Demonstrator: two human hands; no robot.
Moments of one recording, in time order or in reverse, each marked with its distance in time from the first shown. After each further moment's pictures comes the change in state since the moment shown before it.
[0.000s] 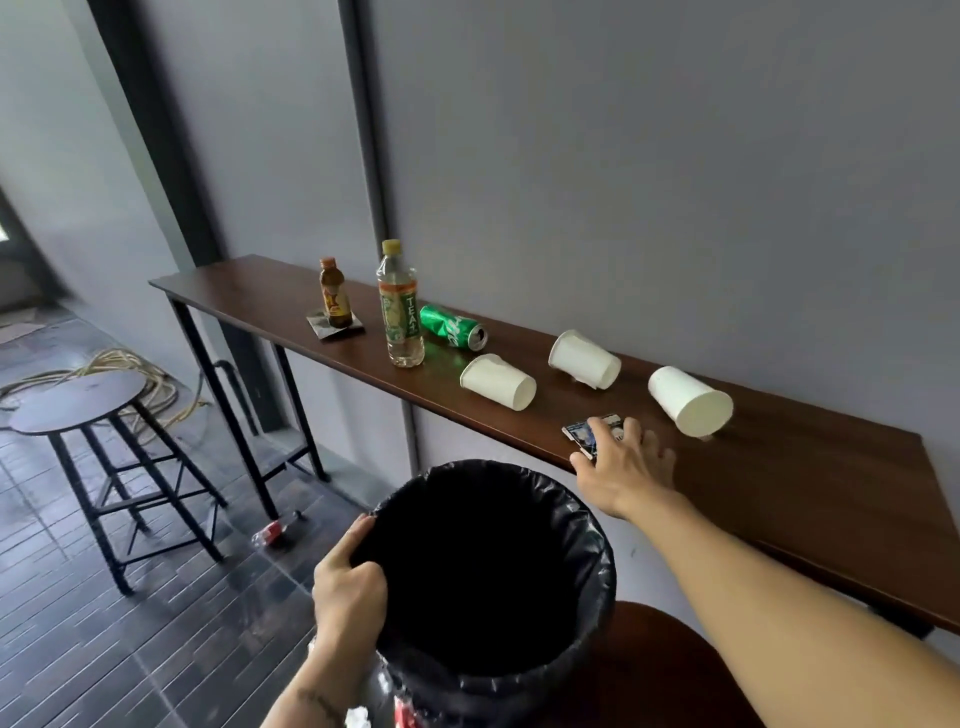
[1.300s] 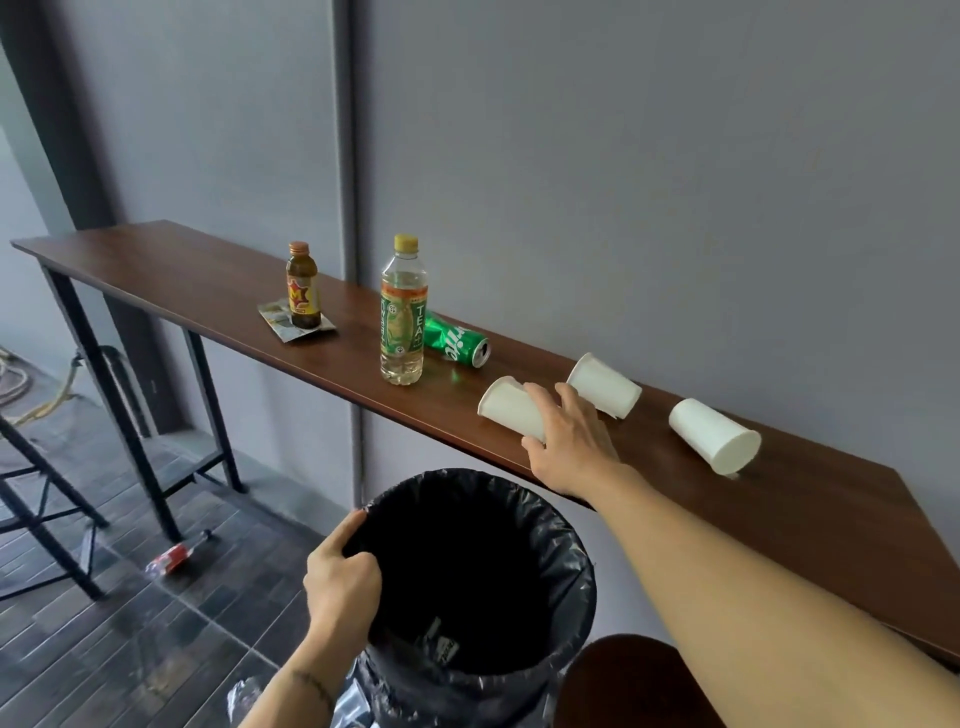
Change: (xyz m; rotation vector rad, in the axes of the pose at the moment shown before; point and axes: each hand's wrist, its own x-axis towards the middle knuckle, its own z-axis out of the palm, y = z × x) left_hand 0.106 0.041 0.001 0.084 -0.117 -0.077; right_hand 0.069 -0.115 -0.004 -0.009 0.156 -0.189
